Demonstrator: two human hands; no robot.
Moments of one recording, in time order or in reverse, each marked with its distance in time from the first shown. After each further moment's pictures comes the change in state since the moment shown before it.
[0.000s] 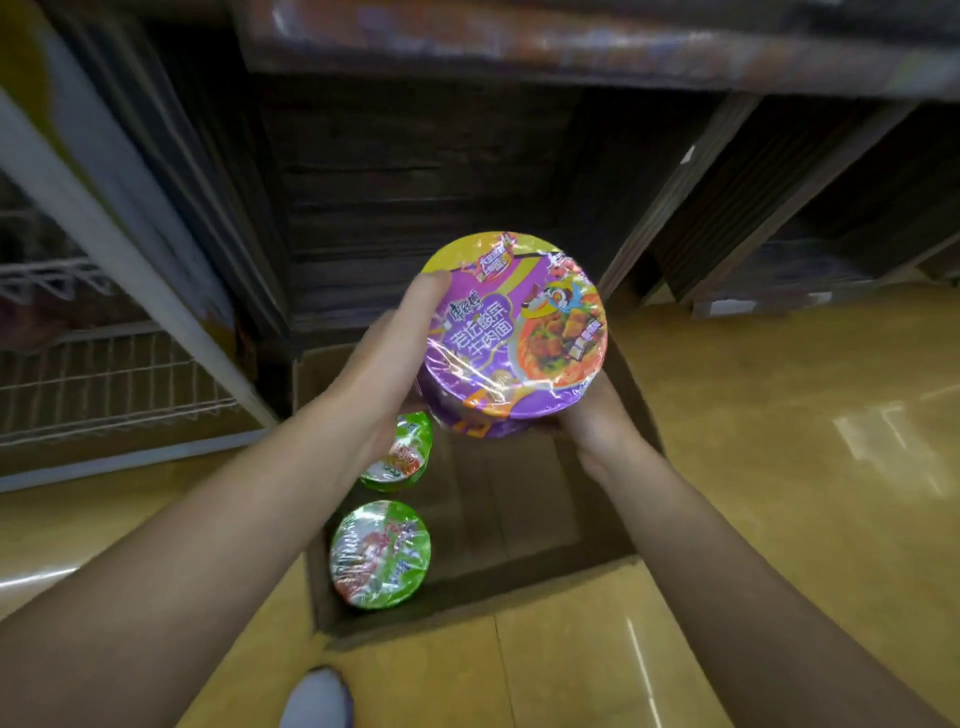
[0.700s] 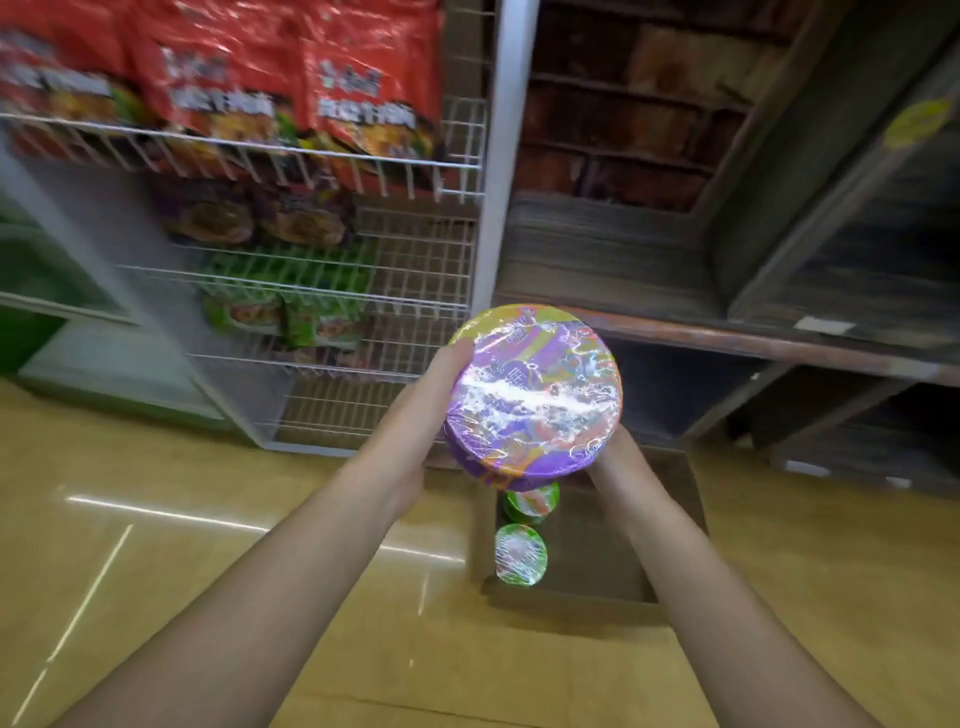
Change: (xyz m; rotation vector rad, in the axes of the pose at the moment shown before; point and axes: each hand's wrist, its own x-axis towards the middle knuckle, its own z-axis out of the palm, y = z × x) left_hand -0.350 0.220 -0.156 -0.152 0.257 0.031; right_hand -0.256 -0.291 0.152 -0.109 -0.262 0.054
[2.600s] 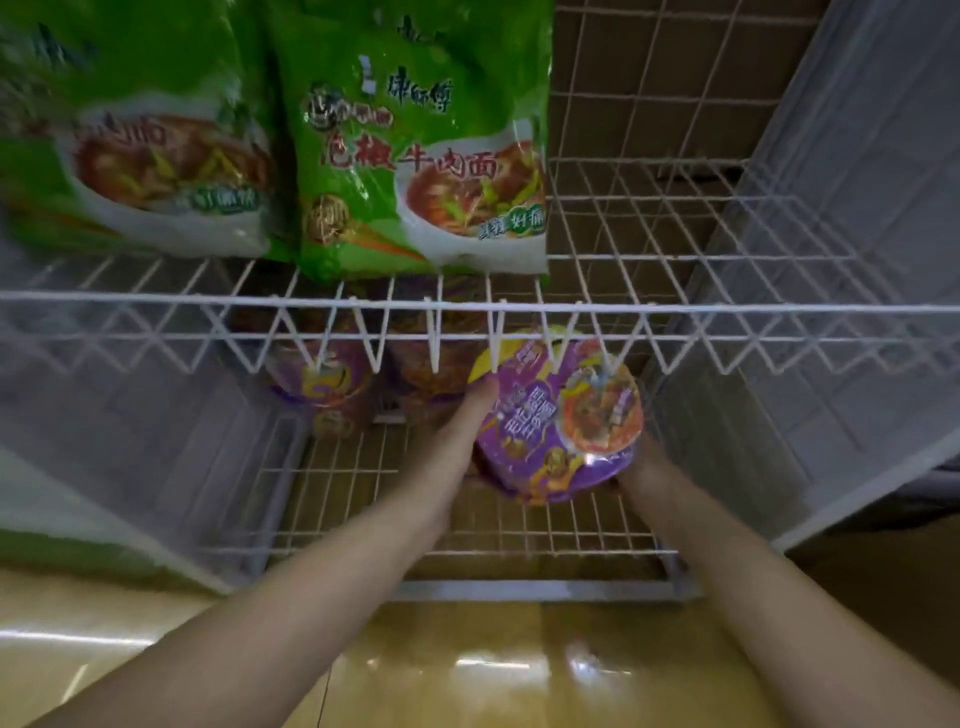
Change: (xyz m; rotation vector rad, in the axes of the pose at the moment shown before) left_hand 0.609 -0.304 -0.298 0.021 -0.052 0.079; right_hand 0.537 0.347 0.322 -0.032 0.035 -0.062
